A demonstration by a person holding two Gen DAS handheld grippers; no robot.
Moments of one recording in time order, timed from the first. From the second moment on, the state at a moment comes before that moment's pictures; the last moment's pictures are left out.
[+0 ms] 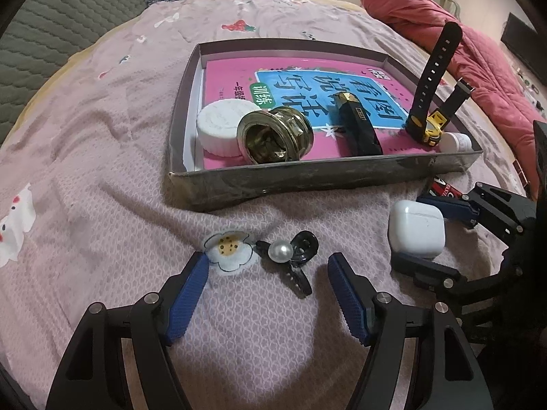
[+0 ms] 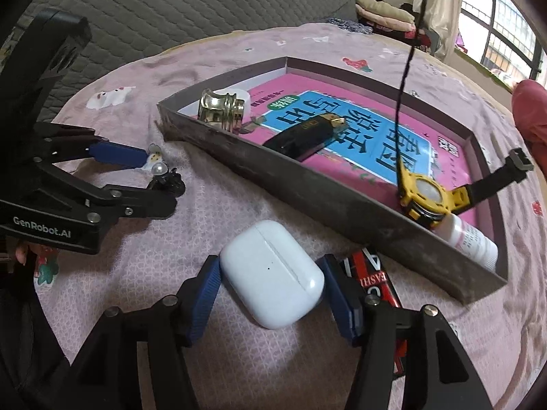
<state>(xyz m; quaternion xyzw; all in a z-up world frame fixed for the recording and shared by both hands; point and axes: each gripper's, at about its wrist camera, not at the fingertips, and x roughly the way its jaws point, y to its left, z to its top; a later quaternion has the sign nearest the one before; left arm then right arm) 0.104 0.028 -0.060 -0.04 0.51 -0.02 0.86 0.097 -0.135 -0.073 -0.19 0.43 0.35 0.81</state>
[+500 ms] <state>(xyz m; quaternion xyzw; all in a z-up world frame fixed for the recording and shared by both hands) 0.103 0.024 -0.061 -0.03 0.50 -0.02 0.87 0.095 -0.147 -0.072 -0.10 0.47 0.36 0.80</state>
